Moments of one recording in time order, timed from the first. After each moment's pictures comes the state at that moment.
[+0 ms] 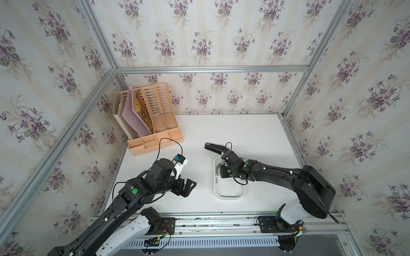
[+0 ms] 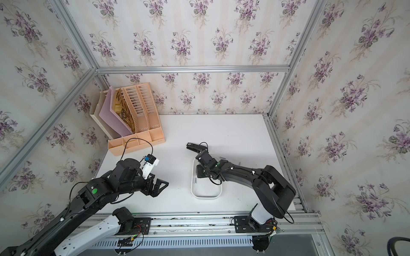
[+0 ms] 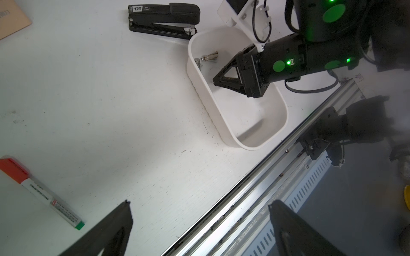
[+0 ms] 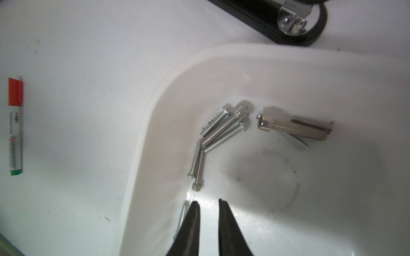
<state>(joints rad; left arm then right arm) -0.68 0.71 0.85 -0.95 0.17 -0.32 0.85 1.58 0.85 -0.30 0.03 0.64</state>
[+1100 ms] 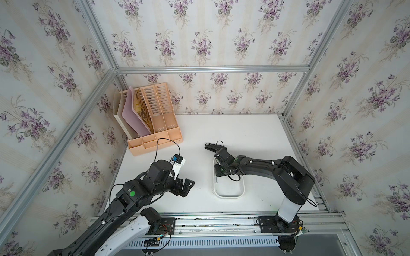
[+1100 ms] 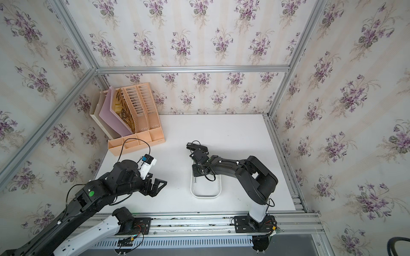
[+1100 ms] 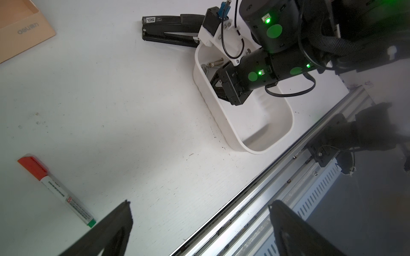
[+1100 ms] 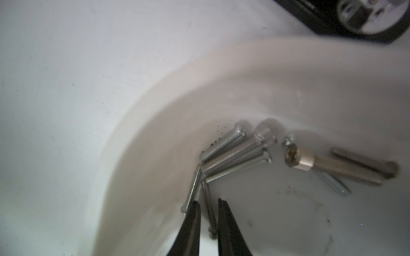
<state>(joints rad) -0.69 0.69 0.85 -0.95 0.12 -0.32 0.85 1.79 1.00 -0.34 0.03 0.56</state>
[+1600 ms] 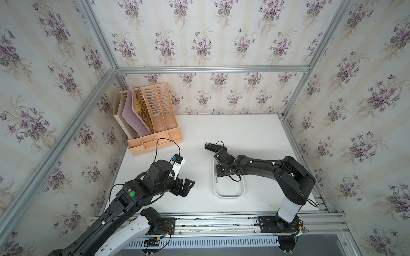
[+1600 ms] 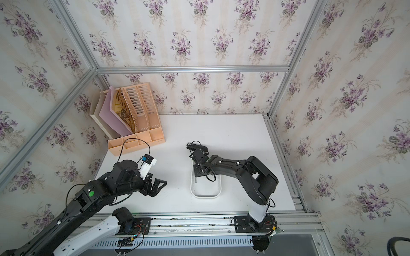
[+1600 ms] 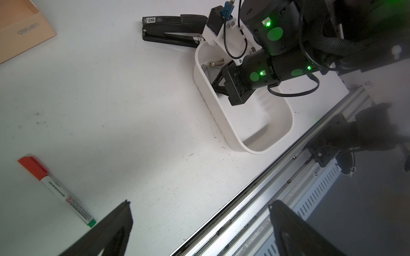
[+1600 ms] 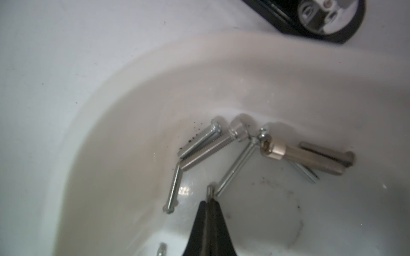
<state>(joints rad) -0.69 0.69 0.85 -0.95 0.12 -0.32 0.85 1.77 1.00 -0.39 0.09 0.57</state>
